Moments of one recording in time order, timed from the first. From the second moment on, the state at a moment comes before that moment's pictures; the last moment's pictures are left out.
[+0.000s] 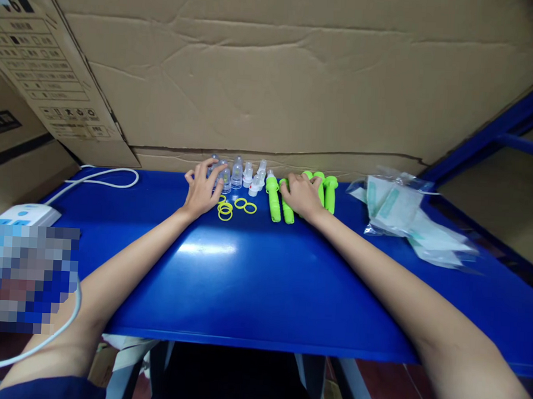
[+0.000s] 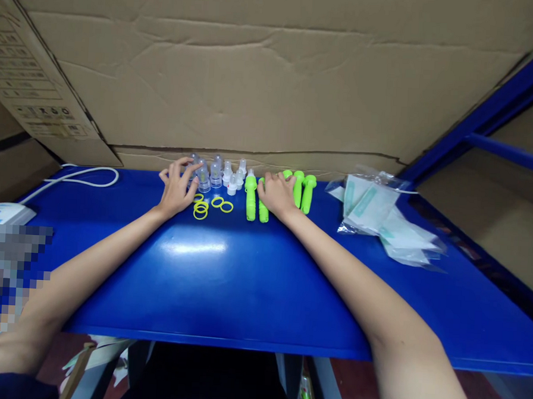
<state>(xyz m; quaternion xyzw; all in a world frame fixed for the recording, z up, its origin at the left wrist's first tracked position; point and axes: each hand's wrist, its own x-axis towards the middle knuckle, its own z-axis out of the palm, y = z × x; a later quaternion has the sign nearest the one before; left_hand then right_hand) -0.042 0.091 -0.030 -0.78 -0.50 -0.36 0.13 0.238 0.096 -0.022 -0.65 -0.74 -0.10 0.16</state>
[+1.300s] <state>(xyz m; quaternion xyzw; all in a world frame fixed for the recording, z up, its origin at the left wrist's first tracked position) -0.004 0.115 -0.001 -0.75 -0.38 -0.52 -0.14 0.233 0.089 0.010 -0.61 -0.73 -0.01 0.29</state>
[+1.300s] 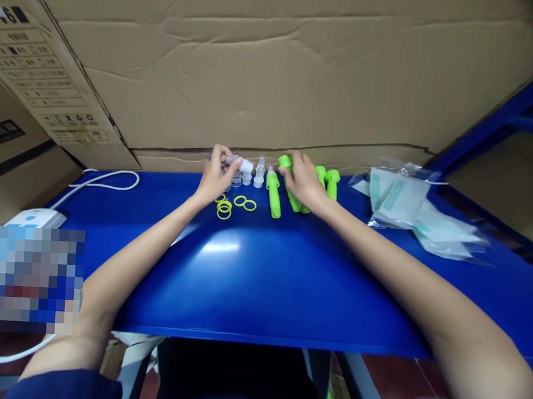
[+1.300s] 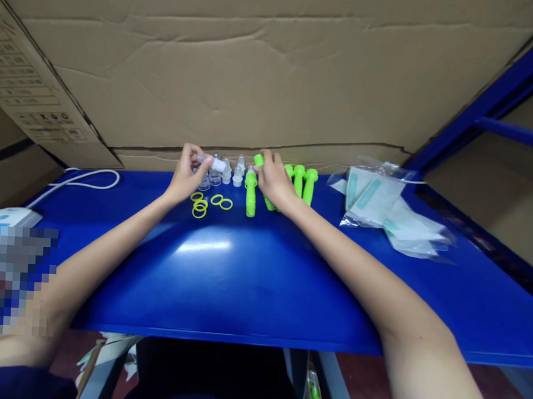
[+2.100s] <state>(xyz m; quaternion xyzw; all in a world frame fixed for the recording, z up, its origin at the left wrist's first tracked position) -0.006 0.091 -0.048 -0.67 -0.34 -0.59 -0.31 0.174 0.046 -0.056 -0.28 -0.68 0.47 0.49</state>
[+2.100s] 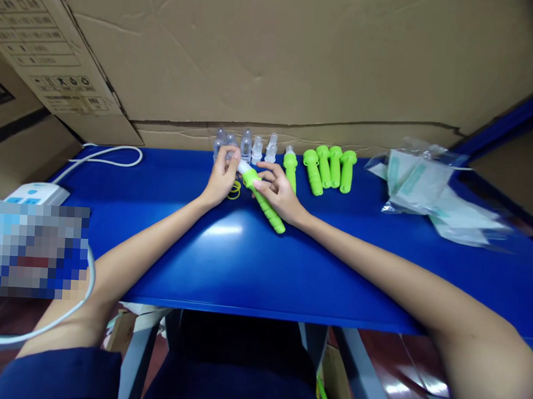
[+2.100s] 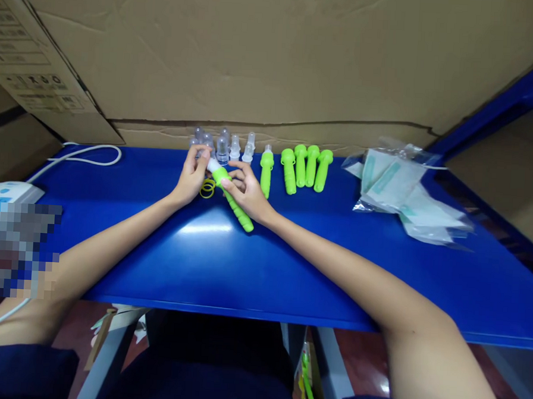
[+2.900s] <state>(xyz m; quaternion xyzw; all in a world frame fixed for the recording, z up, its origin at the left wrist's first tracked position) -0.005 0.071 -0.036 -0.71 -0.34 -0.53 -0.32 0.171 0.037 -0.049 -0.28 -0.70 0.44 0.49</state>
